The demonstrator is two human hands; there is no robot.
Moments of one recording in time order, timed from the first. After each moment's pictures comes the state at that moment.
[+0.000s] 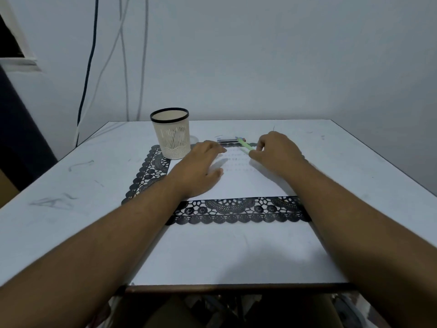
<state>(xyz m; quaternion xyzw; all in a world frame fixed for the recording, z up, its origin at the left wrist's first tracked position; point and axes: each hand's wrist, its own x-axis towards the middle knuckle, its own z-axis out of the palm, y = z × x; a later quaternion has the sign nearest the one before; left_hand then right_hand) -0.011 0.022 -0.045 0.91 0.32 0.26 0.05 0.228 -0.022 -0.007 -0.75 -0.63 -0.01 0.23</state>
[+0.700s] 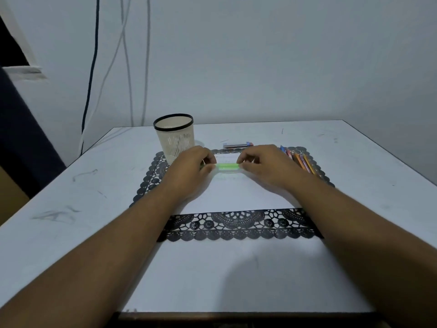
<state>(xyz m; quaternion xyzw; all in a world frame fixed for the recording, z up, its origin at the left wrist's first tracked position) -0.020 0.031 -0.025 0.86 0.40 0.31 0.08 0.213 -0.015 -0.015 -0.60 -0.73 0.13 0.30</state>
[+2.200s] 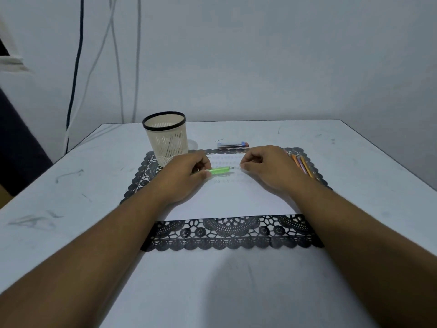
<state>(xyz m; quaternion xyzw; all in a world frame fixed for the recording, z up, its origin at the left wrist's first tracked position) -0.030 0.045 -0.029 0.86 0.38 0.27 0.20 0.224 -0.006 -0.022 -0.62 -0.68 0.18 0.35</state>
